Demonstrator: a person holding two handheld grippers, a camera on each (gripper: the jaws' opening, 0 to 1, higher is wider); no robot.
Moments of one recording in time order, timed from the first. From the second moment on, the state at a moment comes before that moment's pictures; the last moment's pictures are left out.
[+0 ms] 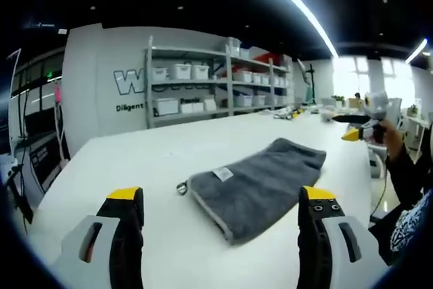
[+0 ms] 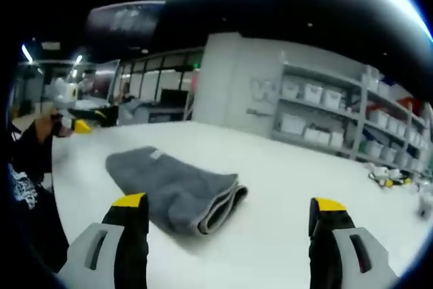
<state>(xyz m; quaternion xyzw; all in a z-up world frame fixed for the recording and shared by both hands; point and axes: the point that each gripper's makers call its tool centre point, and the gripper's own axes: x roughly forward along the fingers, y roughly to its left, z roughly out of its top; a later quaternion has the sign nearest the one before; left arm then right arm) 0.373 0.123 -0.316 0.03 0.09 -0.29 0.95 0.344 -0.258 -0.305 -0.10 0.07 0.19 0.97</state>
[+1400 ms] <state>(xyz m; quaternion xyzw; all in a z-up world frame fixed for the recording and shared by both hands) 0.373 0.089 -0.385 -0.01 0.20 -0.30 0.93 0.356 -0.231 -0.349 -0.09 0.13 0.21 0.96</state>
